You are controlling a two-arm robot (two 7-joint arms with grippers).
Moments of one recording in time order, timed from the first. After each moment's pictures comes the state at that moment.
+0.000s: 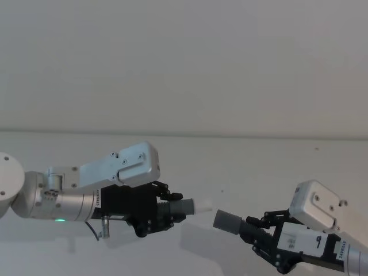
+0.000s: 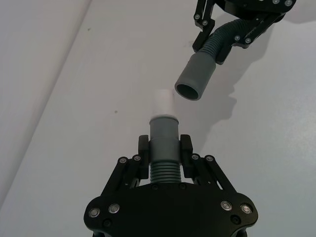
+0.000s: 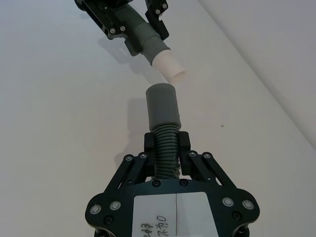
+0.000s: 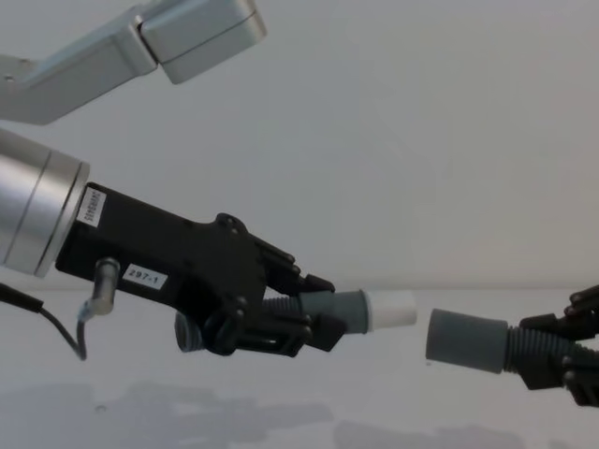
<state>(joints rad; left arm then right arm) -0.55 0.71 0.71 -1.75 -0.27 0.23 -0.81 0.03 0.81 -0.34 -2.03 0.19 0.32 0.62</state>
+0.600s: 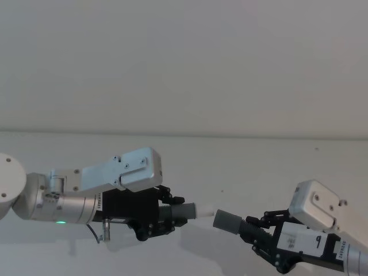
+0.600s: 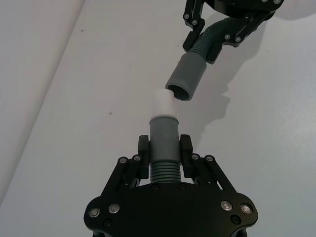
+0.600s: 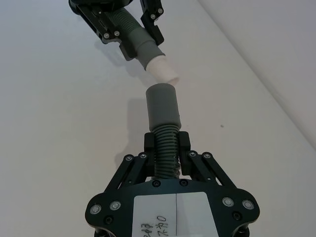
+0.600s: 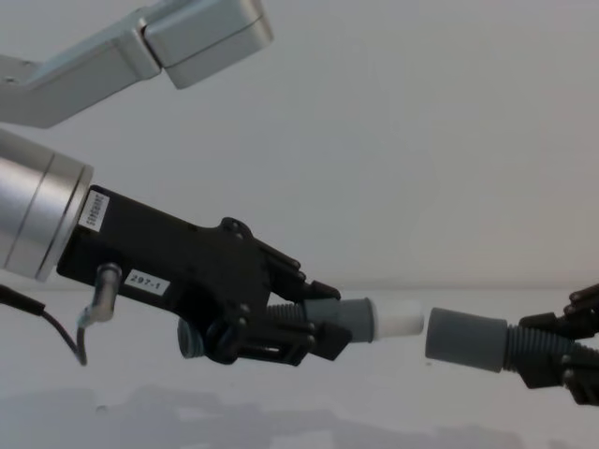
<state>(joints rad) -0.56 0.72 0.74 -1.76 -0.27 0.23 -0.81 0.04 0.82 -0.35 -2.03 0.21 0.33 0.61</state>
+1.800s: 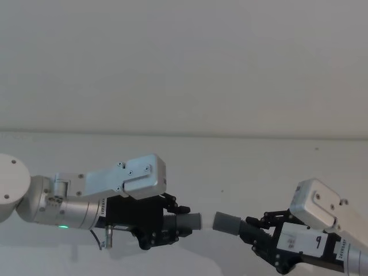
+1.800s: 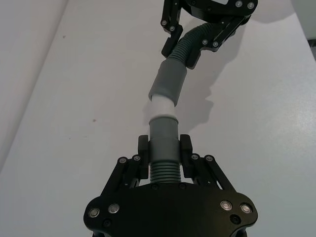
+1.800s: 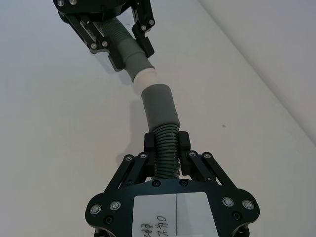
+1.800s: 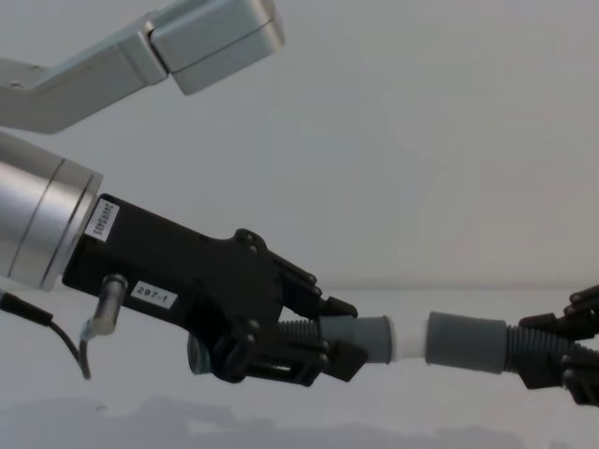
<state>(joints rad) -0.59 0.72 0.78 -1.75 -0.29 0.21 -0.85 0.05 0.85 -0.37 -2.03 0.24 0.33 0.59</state>
